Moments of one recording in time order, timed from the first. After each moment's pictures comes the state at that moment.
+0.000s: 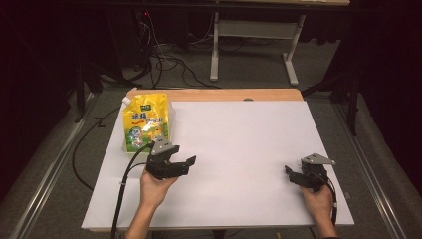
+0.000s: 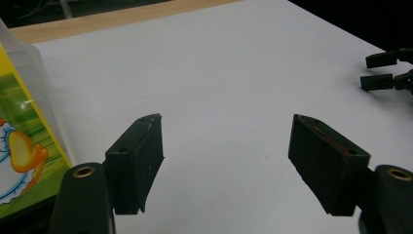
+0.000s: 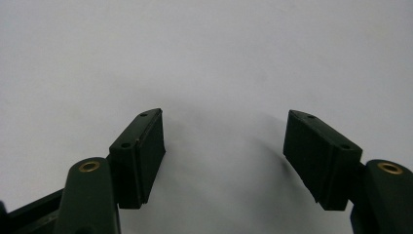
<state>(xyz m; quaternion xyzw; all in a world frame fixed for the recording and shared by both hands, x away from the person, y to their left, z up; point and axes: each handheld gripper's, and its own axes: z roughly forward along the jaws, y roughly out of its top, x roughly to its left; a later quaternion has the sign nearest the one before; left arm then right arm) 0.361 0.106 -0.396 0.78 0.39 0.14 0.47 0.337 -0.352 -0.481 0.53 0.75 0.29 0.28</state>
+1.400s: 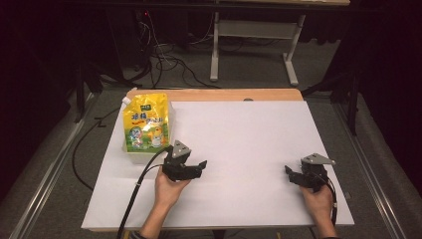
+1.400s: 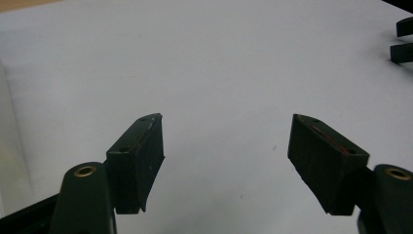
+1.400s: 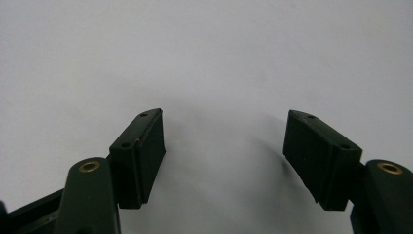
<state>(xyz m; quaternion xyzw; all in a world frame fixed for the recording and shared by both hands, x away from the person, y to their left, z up) 0.373 0.072 -0.432 0.80 0.39 0.14 0.43 0.337 -0.352 -0.481 0.53 0.75 0.29 0.28</state>
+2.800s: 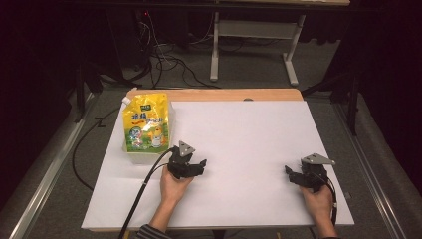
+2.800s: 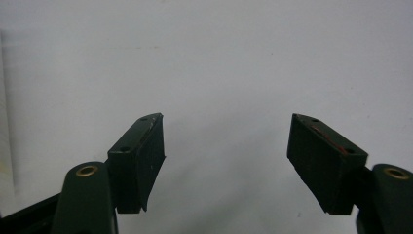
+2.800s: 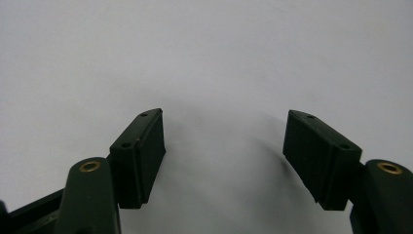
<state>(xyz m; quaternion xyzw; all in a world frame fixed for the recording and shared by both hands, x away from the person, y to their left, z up) 0.396 0.062 -0.471 0.80 0.42 0.17 0.39 0.337 -0.352 -0.481 0.53 0.75 0.29 0.28</state>
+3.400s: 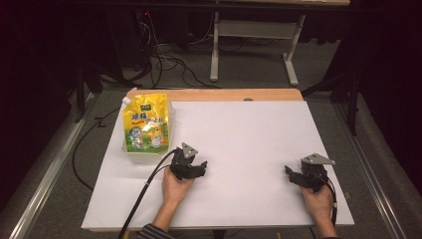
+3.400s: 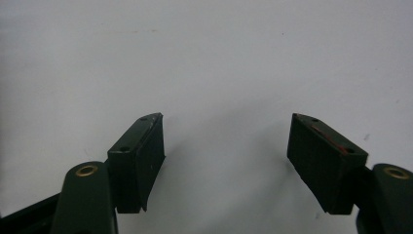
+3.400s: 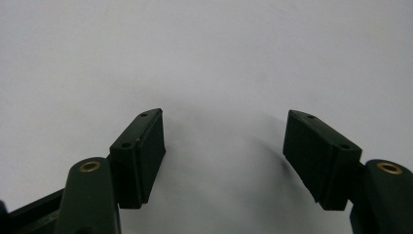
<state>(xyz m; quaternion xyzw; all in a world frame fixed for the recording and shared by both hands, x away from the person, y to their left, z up) 0.397 0.055 -0.484 0.81 0.41 0.18 0.37 0.337 -0.352 -0.481 0.53 0.75 0.29 0.28</state>
